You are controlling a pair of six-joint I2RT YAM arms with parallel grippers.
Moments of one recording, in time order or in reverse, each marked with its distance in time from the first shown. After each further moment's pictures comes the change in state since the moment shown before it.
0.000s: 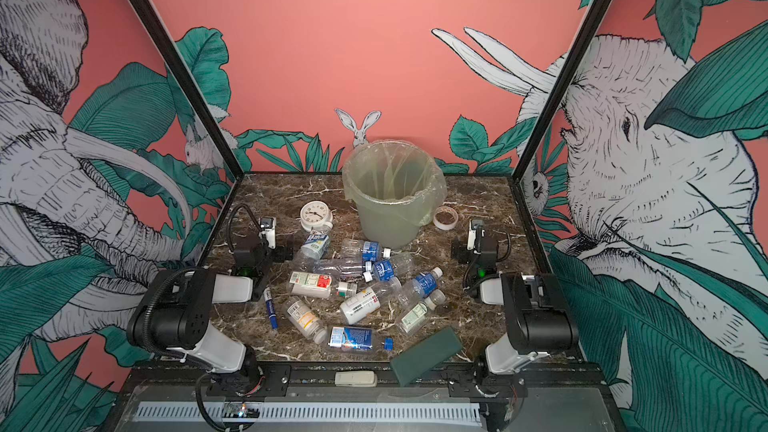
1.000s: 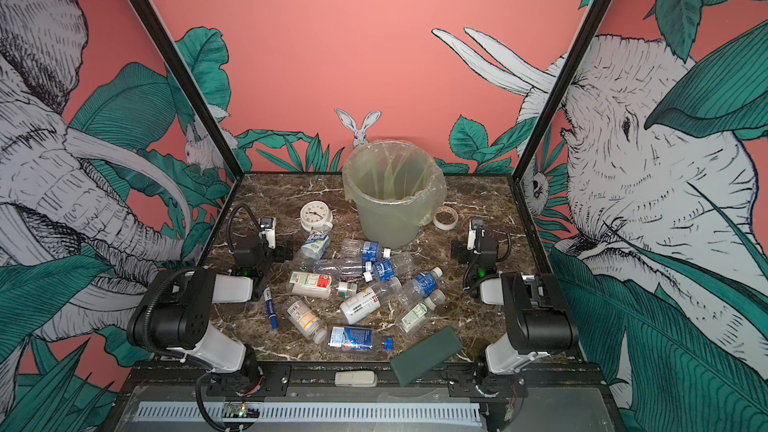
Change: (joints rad) left arm -0.002 0.000 0.000 0.000 -0.008 0.000; right arm 0.000 0.000 0.000 0.000 0.000 0.000
